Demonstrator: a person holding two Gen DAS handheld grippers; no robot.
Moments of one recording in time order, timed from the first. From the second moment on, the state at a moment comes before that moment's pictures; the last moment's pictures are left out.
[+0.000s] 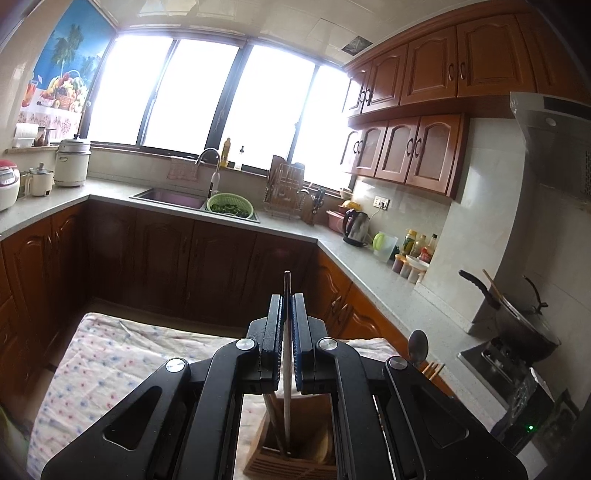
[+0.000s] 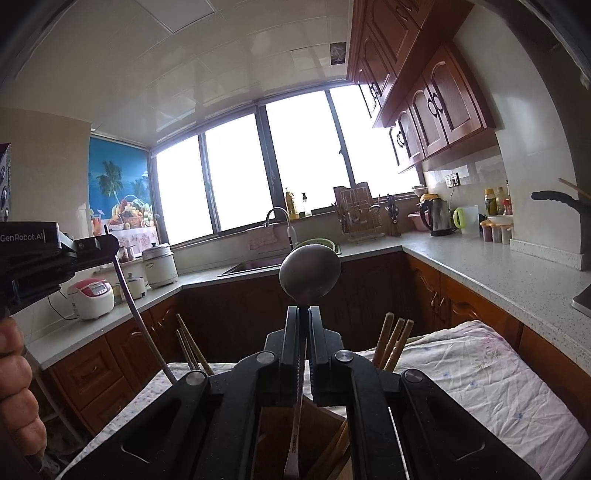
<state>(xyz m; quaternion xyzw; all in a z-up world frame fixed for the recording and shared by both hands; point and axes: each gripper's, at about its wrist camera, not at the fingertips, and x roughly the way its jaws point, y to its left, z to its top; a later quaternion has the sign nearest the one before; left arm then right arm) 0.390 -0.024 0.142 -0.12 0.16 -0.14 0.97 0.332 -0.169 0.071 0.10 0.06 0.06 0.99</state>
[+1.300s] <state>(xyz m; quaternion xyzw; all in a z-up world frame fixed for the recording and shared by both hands) 0.394 -0.026 0.074 -0.09 0.23 -0.14 0.96 0.327 -0.178 0.020 0.07 0.18 0.09 0.98</state>
